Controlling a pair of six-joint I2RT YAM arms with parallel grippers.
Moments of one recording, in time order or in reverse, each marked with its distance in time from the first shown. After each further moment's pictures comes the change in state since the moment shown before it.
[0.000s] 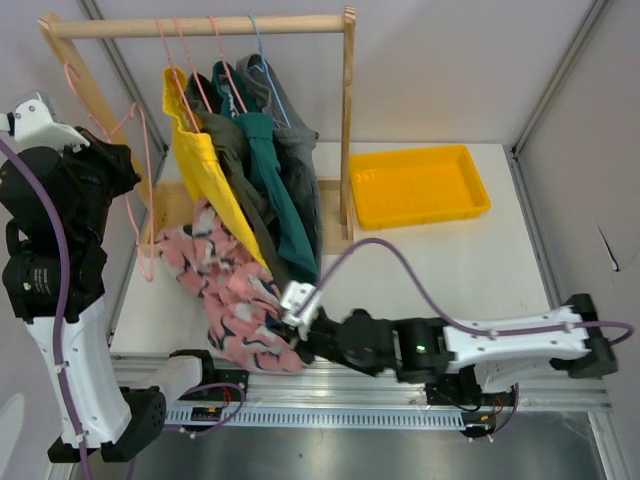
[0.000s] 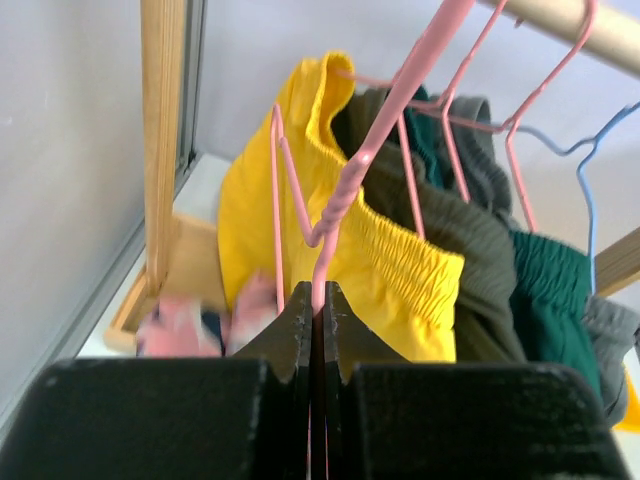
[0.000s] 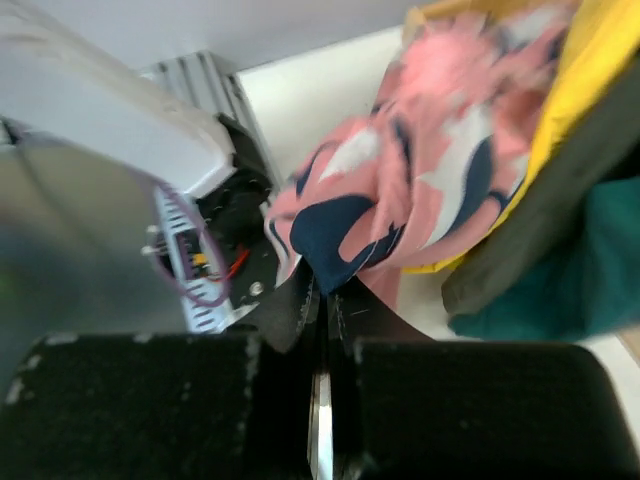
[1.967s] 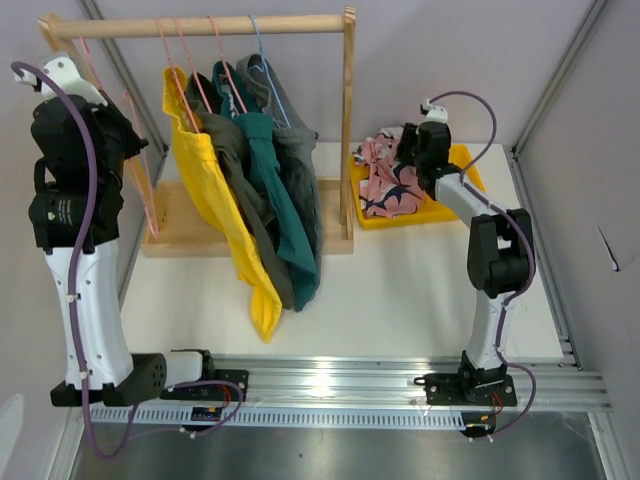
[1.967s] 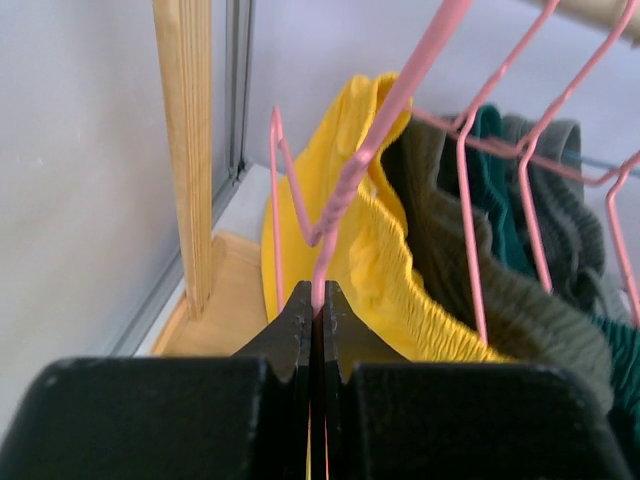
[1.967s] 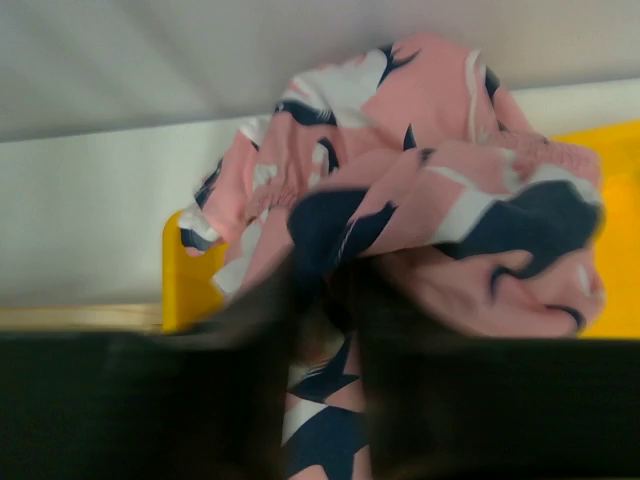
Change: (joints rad) left arm -0.012 0.174 0.044 0.081 -0.118 0.076; right arm -1.369 0.708 0.444 0.150 -0.286 0.158
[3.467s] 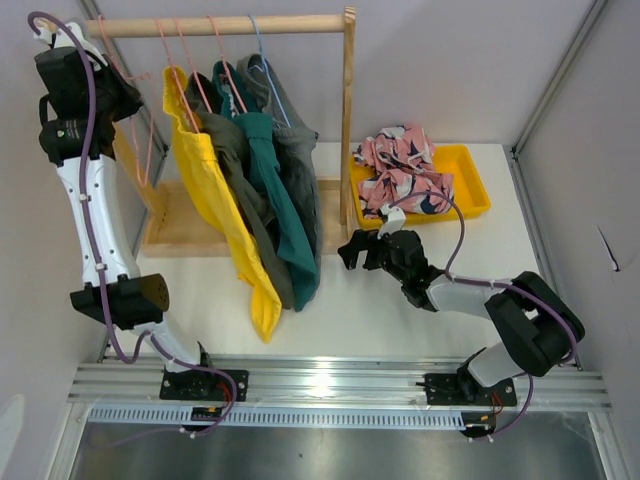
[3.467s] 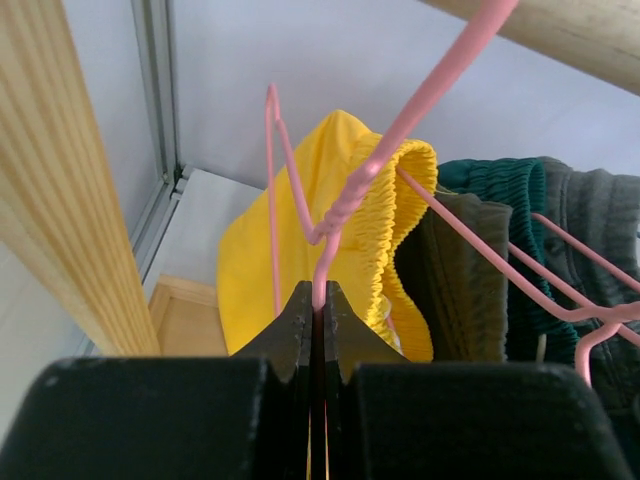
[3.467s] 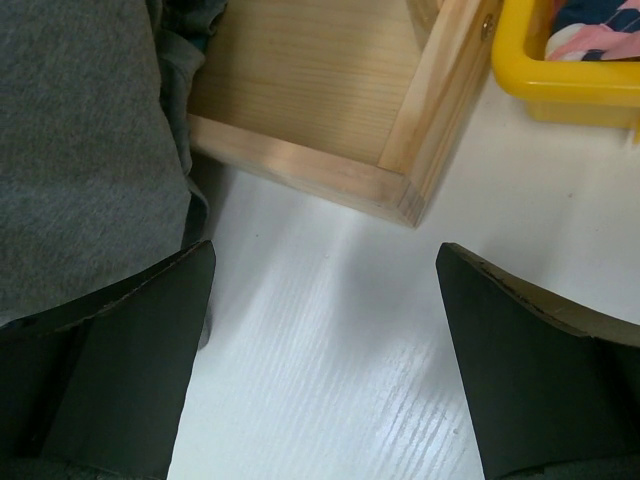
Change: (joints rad) left arm 0.246 0.477 0.302 0.075 0.415 -0.005; right arm 0.417 -0.523 -1.027 0.465 -0.122 0.208
